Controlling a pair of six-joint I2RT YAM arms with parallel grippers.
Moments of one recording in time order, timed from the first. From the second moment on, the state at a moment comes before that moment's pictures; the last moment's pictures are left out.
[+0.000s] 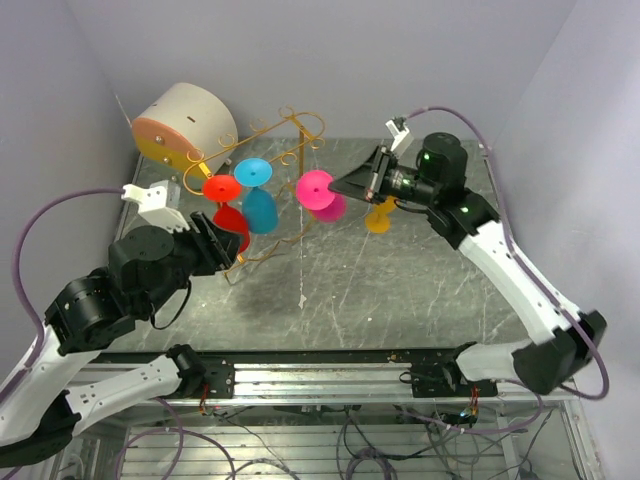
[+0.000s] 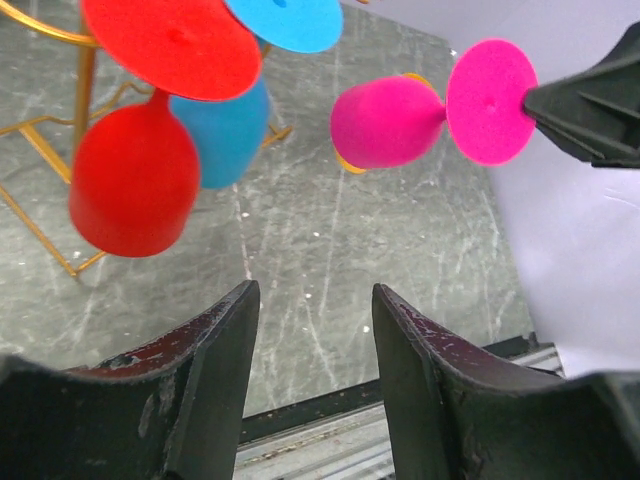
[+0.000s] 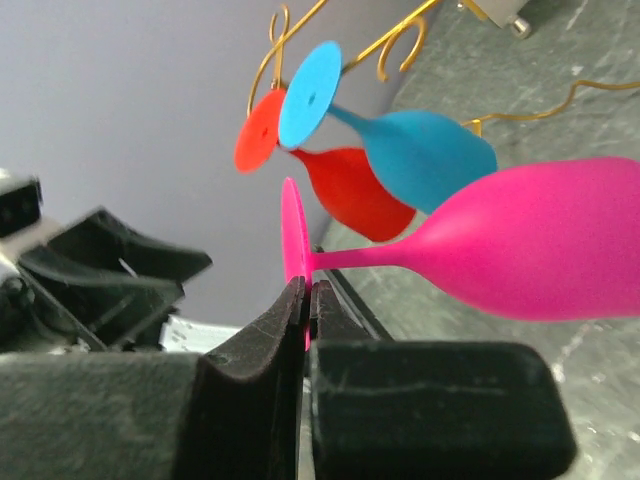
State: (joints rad) left arm -0.90 0.72 1.30 -0.92 -0.49 -0.73; right arm 0.51 1.35 1.36 -0.17 -0.58 0.91
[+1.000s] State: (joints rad) left arm -0.90 0.99 1.26 -0.53 -0.03 -1.29; right arm 0.87 0.99 1.35 -0.58 0.26 -0.14
